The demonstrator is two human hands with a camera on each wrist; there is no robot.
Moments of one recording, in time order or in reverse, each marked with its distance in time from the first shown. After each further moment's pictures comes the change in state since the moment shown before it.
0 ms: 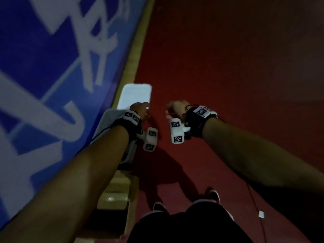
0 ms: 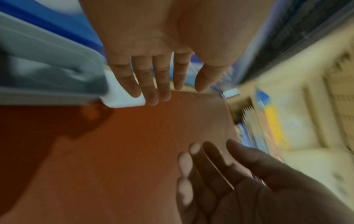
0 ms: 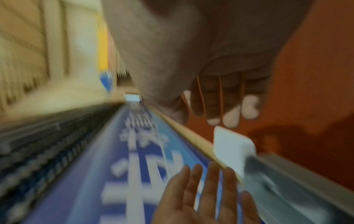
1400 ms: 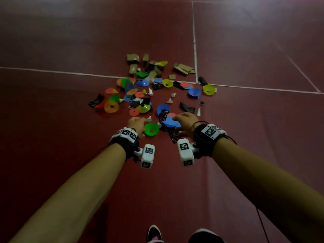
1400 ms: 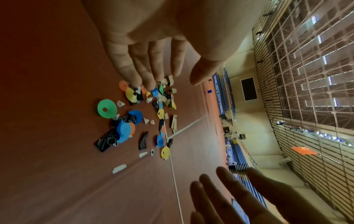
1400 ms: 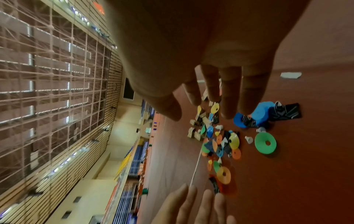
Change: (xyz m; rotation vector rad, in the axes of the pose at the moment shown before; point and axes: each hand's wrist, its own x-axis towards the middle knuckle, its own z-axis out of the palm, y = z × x) left_hand -0.233 0.236 1.205 0.700 -1.105 0.385; right_hand -0.260 0.252 -1.028 0.885 1.414 0.123
